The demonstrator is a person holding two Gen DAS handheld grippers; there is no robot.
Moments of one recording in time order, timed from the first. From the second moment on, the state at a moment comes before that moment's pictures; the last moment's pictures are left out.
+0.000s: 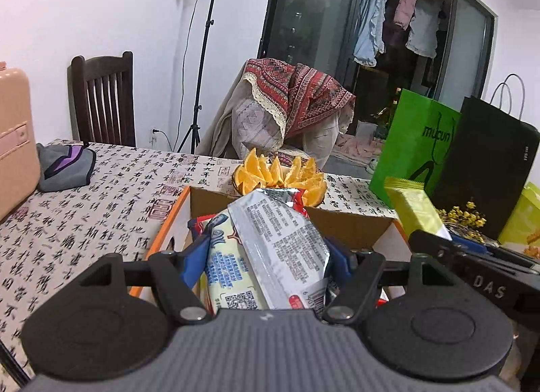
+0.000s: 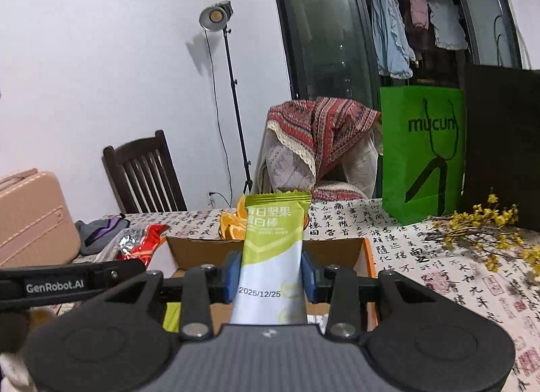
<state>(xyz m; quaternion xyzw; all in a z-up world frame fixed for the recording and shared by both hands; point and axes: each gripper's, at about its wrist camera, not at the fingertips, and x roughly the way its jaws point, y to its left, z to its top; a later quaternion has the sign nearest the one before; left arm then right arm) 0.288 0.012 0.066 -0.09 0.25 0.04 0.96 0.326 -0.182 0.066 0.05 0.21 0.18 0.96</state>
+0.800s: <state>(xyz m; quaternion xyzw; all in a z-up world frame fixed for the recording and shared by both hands) 0.327 0.022 0.019 -0.06 0.27 0.08 0.96 0.362 -0.174 0.012 0.03 0.26 0.18 0.95</state>
